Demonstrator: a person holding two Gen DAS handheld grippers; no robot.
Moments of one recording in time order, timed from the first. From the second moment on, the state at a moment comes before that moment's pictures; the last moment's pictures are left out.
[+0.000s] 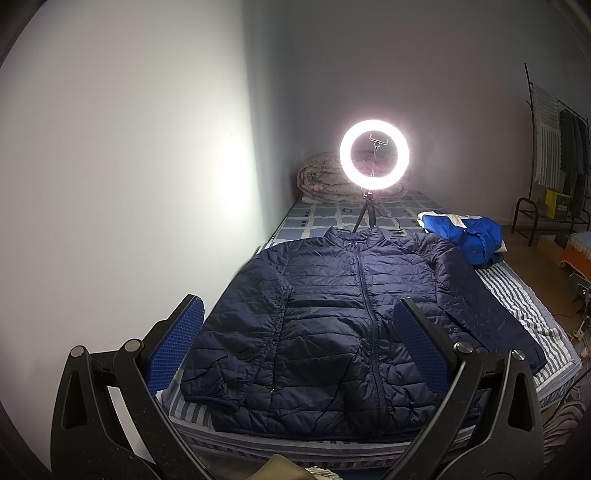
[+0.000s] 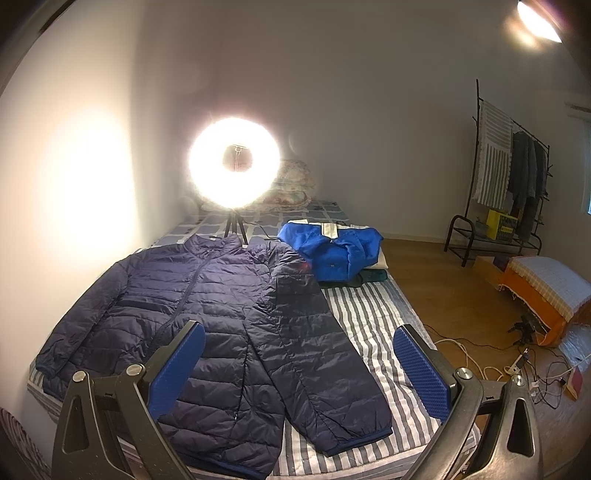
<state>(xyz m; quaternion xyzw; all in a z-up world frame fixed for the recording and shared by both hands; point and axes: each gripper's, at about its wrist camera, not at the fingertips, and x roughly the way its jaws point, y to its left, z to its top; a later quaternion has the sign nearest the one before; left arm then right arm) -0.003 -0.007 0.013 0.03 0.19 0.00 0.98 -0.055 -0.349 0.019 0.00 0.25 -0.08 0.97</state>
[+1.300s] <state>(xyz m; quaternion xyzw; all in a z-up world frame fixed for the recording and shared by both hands) -0.012 0.085 -0.039 0.01 0.22 0.09 0.97 0.039 -0.217 0.017 -0.04 0.26 0.14 0.96</state>
